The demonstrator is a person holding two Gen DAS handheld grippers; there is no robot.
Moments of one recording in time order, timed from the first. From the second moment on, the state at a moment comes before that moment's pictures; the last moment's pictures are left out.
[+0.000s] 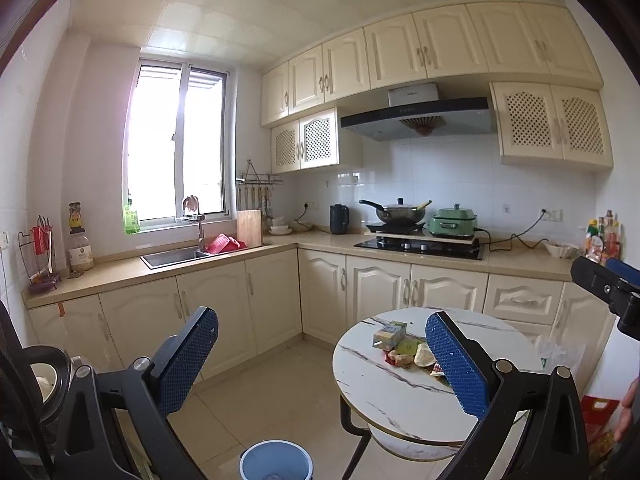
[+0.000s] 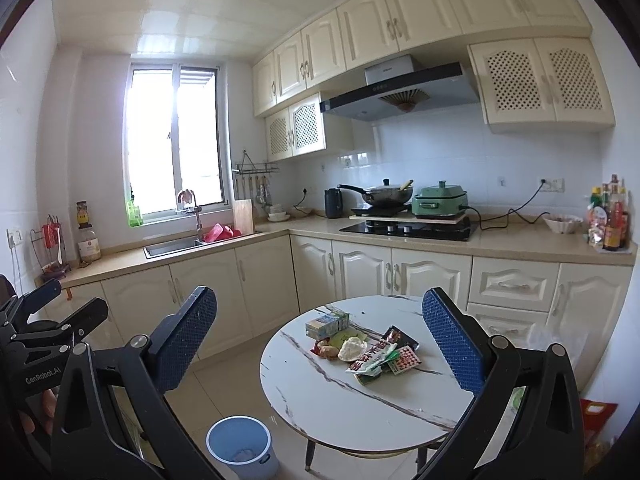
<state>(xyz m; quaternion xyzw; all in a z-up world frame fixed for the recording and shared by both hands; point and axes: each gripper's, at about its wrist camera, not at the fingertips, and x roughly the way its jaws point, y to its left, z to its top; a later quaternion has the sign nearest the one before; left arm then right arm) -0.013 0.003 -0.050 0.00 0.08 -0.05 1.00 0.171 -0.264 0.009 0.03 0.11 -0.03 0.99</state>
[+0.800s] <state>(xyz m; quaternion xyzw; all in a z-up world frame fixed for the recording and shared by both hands) 0.207 -0.062 -0.091 0.03 0.25 -0.10 0.96 0.272 -0.392 -0.105 0.09 0.26 -0.13 0.95</state>
